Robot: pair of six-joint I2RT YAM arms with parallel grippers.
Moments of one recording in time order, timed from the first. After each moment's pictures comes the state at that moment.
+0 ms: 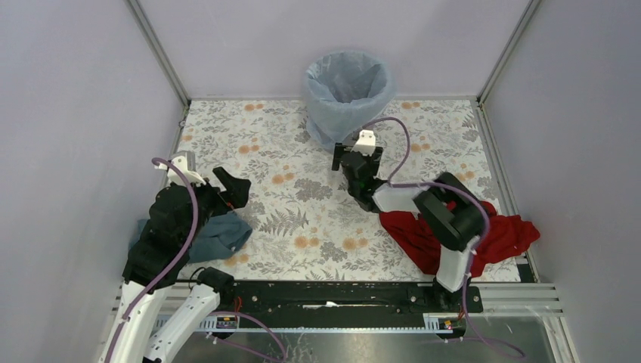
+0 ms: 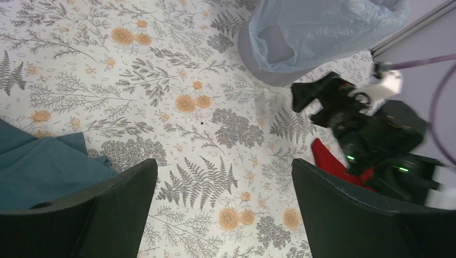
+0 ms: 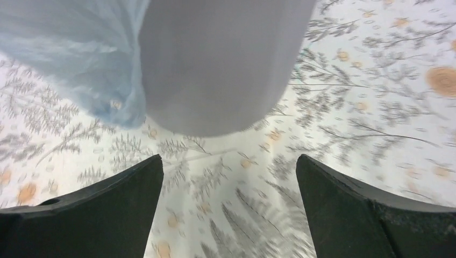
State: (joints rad) left arm -0.36 0.51 0.95 -0.74 -0.14 -0.54; right arm 0.72 1.95 0.99 0.62 0.74 0.37
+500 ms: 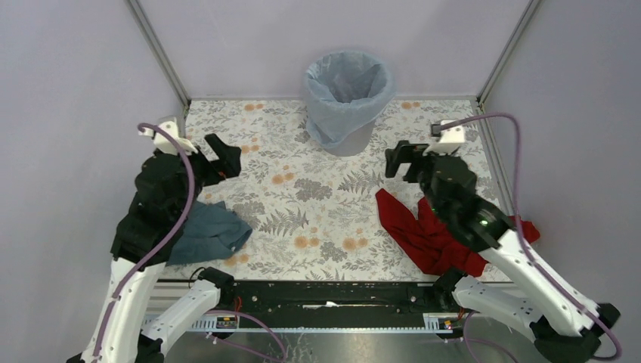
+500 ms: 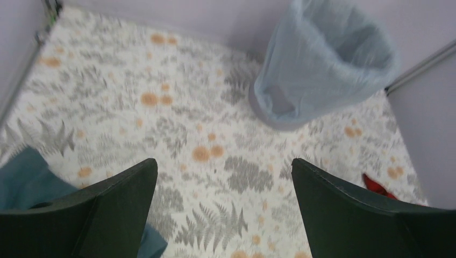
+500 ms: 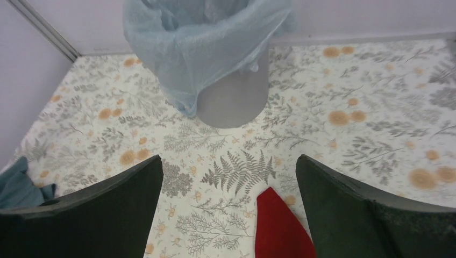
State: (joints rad) left arm -0.36 0.72 1.20 -0.74 -0.24 -0.43; right arm 0.73 0.87 0.92 -0.23 0.51 0.31
